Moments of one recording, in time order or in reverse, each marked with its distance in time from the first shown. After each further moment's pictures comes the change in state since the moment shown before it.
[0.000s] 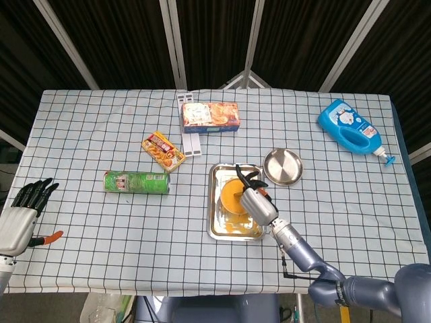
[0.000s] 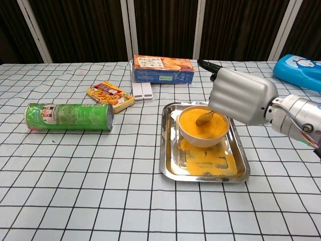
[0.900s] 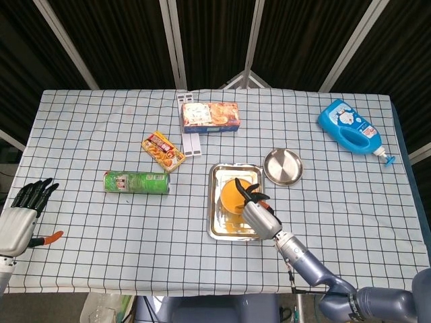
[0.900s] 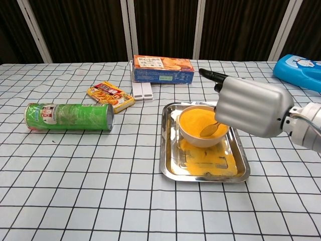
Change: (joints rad) left arm 0.002 -0.002 0.001 0.001 0.006 0.007 0.002; right arm -0.036 0.088 -0.055 -0.164 -0.017 -0.007 -0.067
